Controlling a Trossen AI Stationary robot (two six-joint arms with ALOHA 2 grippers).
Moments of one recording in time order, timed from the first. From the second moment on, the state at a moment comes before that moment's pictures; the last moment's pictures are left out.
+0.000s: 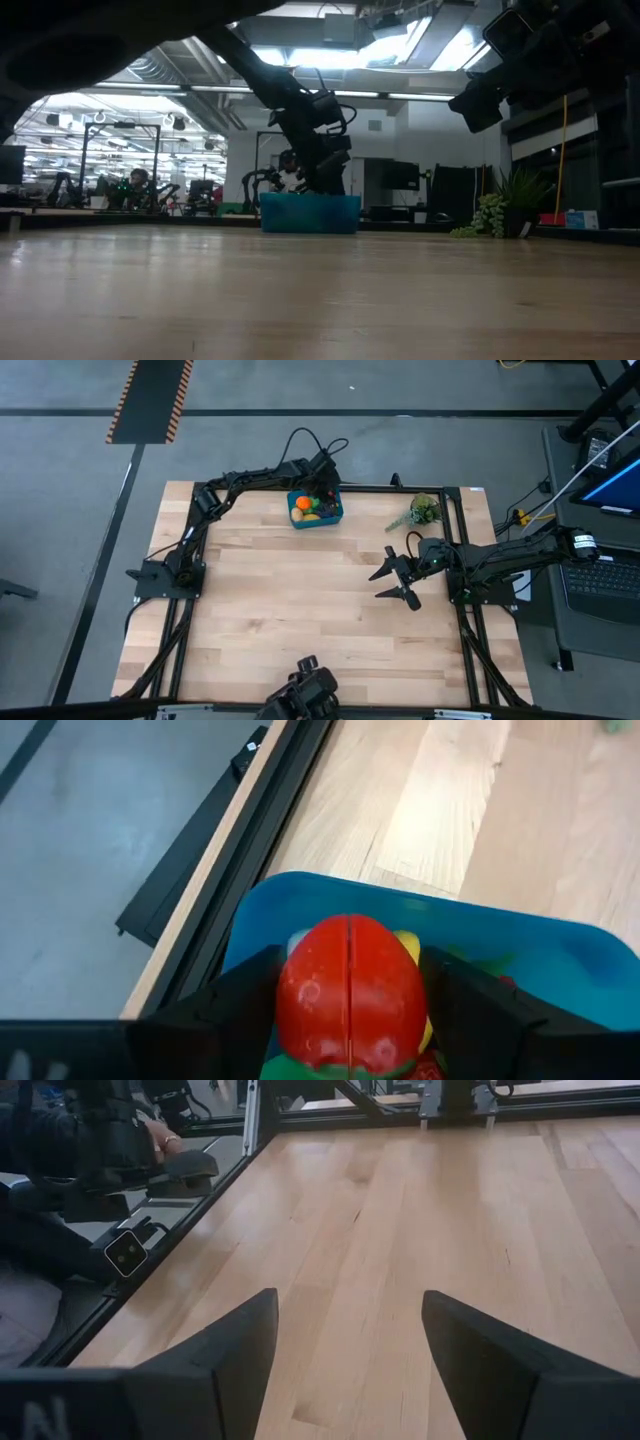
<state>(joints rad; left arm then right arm) 0.62 2.23 1.77 -0.48 0.11 0.21 -0.01 0.97 0.32 0.33 -0.34 0.05</state>
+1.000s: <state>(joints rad) 0.55 2.22 1.84 -0.64 -0.03 0.22 -0.01 0.97 0.32 0.33 -0.34 0.04</state>
